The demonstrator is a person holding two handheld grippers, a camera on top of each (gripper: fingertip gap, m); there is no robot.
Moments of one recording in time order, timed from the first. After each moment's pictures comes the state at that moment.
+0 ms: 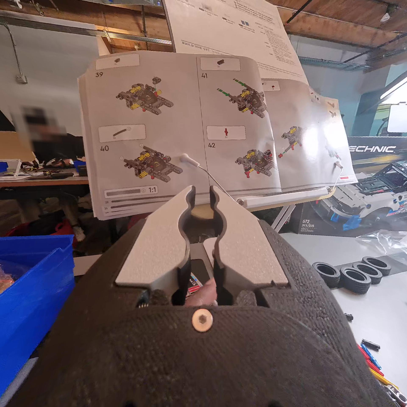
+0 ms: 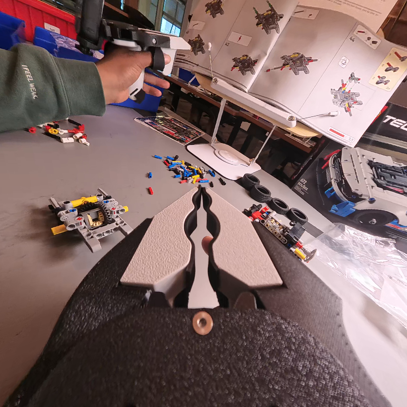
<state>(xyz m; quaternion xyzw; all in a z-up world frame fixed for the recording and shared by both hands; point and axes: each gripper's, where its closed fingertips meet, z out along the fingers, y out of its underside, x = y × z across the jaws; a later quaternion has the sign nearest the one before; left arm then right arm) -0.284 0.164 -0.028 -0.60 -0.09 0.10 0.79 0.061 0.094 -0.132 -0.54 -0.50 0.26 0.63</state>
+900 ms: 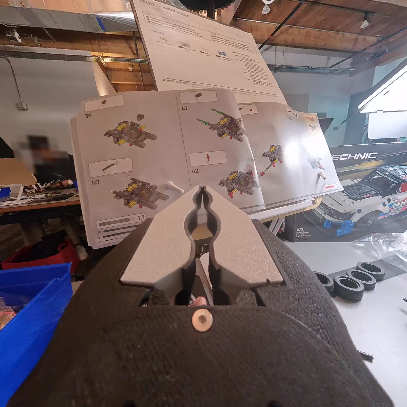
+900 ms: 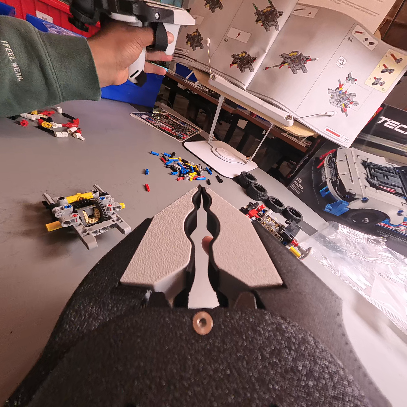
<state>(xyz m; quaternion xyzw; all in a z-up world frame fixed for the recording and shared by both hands) -0.263 0.163 0.001 -0.59 -0.05 0.12 0.80 0.063 0.095 -0.133 -0.54 -0.51 0.25 0.63</state>
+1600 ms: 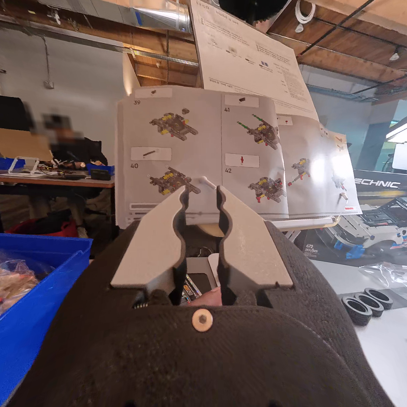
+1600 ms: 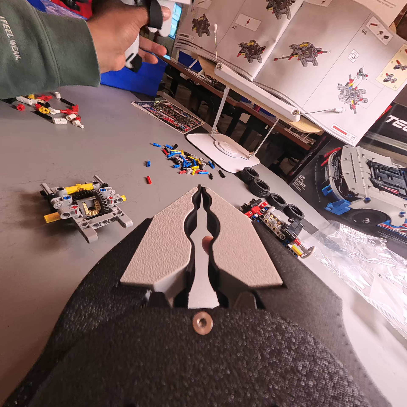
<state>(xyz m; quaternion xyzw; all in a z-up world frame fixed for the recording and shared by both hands) -0.301 0.143 -0.002 -0.57 -0.13 0.10 0.81 0.060 0.094 -0.142 -0.54 -0.52 0.23 0.62</state>
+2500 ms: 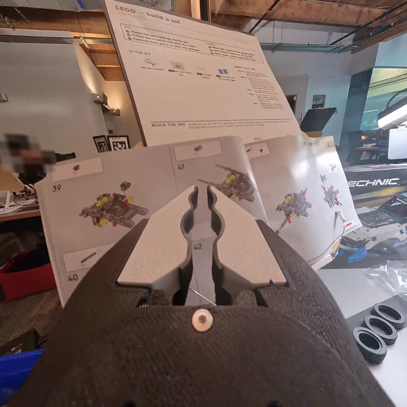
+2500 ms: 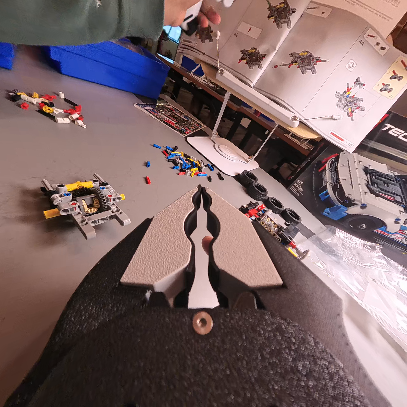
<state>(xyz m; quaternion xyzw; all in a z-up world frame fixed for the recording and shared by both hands) -0.281 0.239 0.084 -0.62 -0.04 0.12 0.77 0.063 0.095 -0.138 -0.52 -0.53 0.23 0.63</state>
